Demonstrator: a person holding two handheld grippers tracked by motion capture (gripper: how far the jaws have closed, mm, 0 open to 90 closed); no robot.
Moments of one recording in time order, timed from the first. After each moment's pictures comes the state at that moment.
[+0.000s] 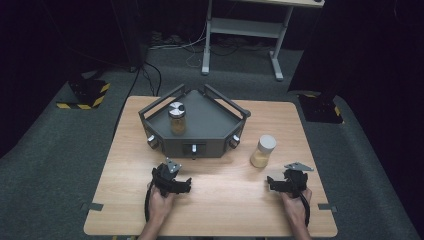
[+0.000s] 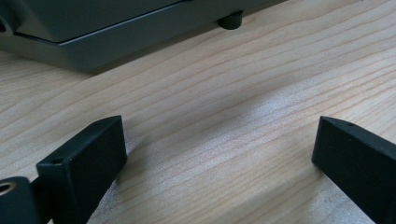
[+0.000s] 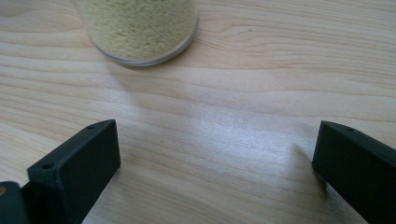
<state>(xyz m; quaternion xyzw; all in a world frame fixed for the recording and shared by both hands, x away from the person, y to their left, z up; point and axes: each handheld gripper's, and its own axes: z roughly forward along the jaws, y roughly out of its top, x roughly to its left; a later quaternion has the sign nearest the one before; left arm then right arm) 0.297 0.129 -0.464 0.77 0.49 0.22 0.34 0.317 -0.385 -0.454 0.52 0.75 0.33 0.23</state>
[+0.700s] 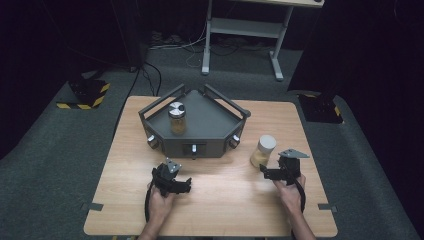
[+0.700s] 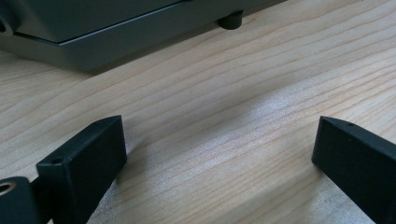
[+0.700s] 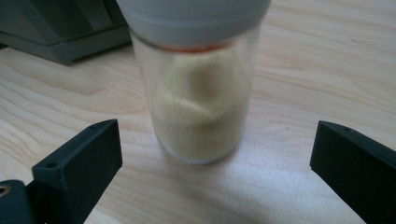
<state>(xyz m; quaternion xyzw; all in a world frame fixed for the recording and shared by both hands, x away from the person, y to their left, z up) 0.297 0.129 -0.464 0.77 0.49 0.22 0.34 0.339 -0.370 -0.422 0.47 0.76 0.38 0.23</state>
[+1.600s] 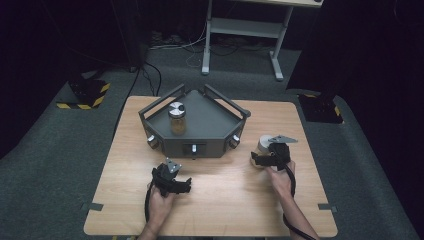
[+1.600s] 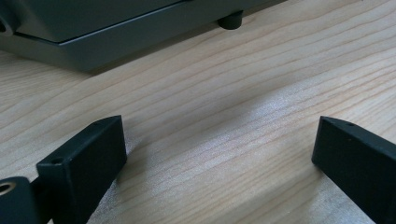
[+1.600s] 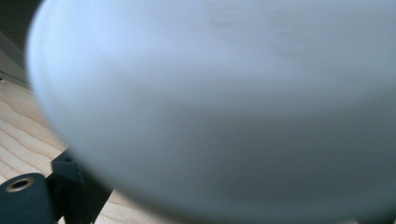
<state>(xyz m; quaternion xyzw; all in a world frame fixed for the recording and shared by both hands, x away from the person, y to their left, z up) 0.297 0.129 -0.464 0.77 0.49 0.22 0.34 0.383 -0.345 -0.409 0.46 0.77 0.37 0.22</state>
